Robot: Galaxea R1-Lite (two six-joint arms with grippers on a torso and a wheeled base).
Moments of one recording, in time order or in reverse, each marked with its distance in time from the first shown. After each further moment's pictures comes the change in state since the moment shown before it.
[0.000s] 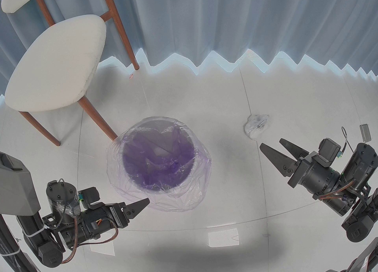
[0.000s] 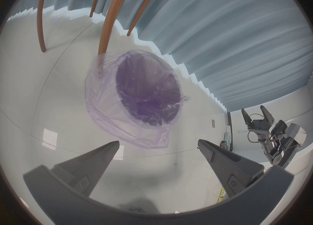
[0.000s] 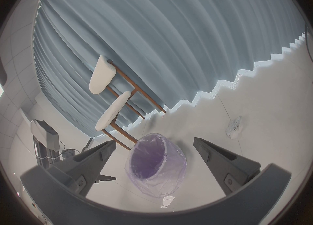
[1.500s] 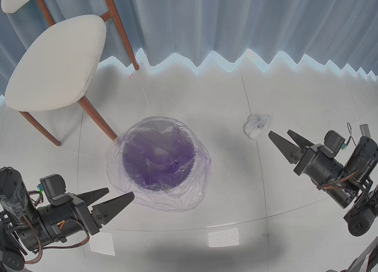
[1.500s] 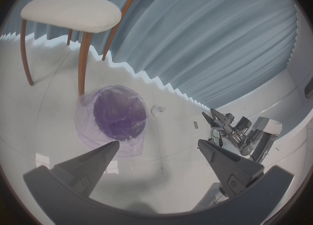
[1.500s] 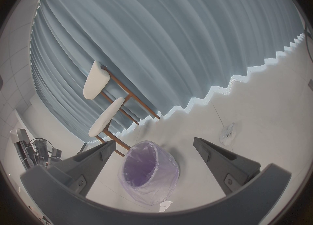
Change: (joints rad) left arm -0.097 -0.637 -0.119 0.583 0.007 0.111; right arm -0.067 -0.005 -0.032 0.006 -0.002 0.008
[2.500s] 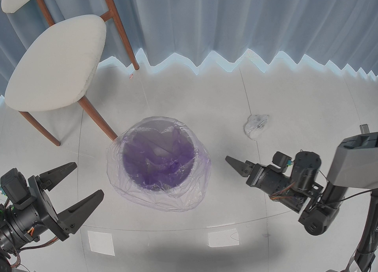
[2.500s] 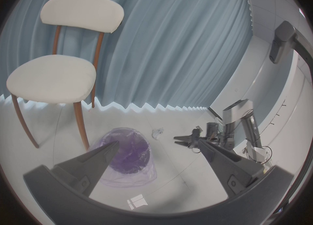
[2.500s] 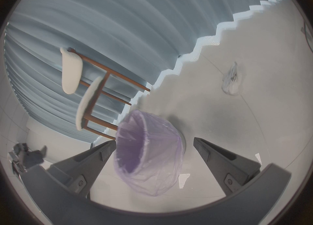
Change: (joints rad) left arm 0.047 -0.264 0.017 0.012 -0.038 0.371; right arm 0.070 0.456 -0.226 -0.007 -0.019 0.236
